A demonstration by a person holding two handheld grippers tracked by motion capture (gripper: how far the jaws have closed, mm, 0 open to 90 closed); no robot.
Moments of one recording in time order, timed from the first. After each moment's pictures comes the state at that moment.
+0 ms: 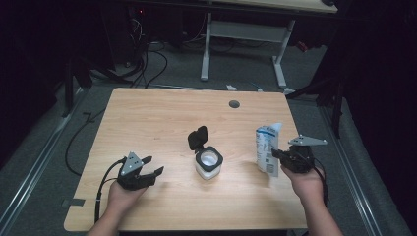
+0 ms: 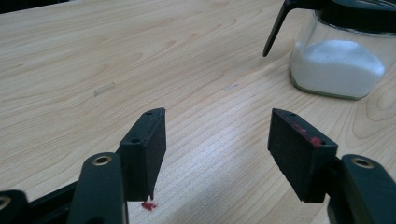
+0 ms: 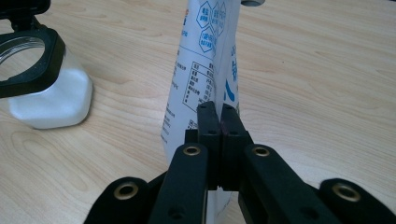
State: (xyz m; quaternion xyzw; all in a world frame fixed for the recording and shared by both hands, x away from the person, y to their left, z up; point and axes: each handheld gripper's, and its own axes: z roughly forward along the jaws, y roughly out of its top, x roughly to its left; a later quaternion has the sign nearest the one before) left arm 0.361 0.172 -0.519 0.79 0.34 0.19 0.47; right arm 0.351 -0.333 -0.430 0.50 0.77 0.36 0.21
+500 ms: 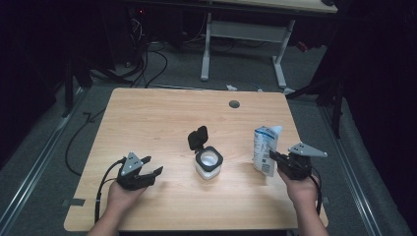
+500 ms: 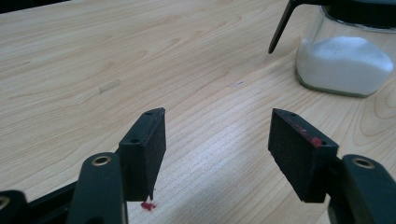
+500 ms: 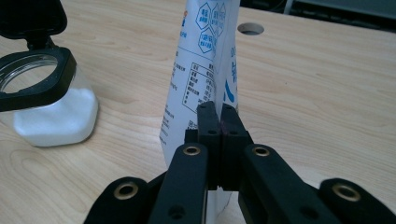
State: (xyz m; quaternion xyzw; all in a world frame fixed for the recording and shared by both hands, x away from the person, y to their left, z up) left arm 0.361 0.173 -0.520 0.79 0.35 0.20 0.47; right arm 0.337 -0.328 -0.450 0.48 0.73 0.41 0.25
